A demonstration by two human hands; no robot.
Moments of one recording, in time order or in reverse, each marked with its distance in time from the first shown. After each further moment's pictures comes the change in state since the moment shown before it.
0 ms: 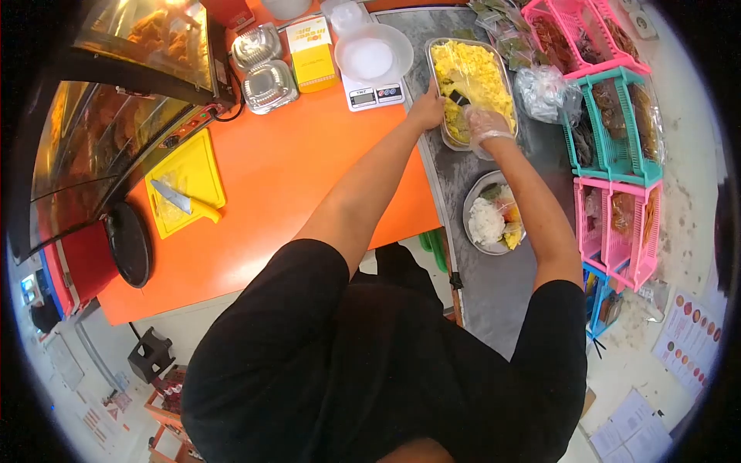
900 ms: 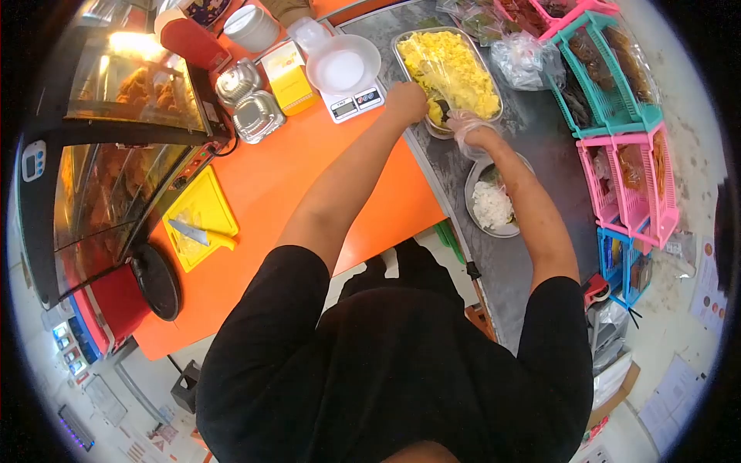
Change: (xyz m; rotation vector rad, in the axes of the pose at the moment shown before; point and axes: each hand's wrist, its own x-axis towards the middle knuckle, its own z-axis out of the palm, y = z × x) left_hand -0.013 0.055 -0.028 0.790 -0.208 0.127; right_hand -0.030 0.005 0.046 0.673 -0.112 0.152
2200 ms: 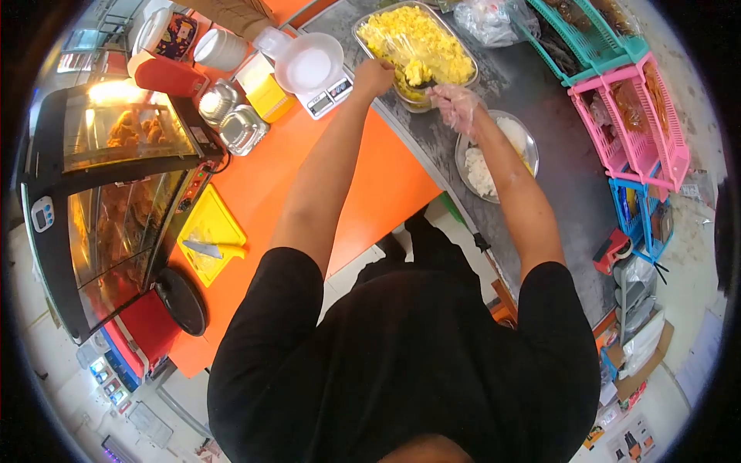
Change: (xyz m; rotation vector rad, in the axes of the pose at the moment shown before) left_hand 0.015 -0.005 0.001 -0.424 0.047 -0.091; right_hand -0.049 -0.008 0.011 1.705 0.084 0.242
